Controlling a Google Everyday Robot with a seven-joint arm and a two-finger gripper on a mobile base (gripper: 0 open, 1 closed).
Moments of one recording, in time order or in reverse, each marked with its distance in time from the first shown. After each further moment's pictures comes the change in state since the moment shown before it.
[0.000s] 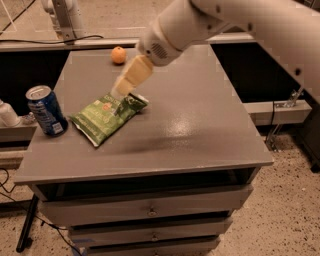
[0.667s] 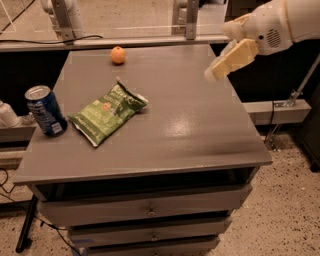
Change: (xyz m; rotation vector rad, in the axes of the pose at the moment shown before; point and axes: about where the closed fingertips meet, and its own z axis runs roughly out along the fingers) arm 0.093 -0.050 -0.162 0.112 -0.149 0.036
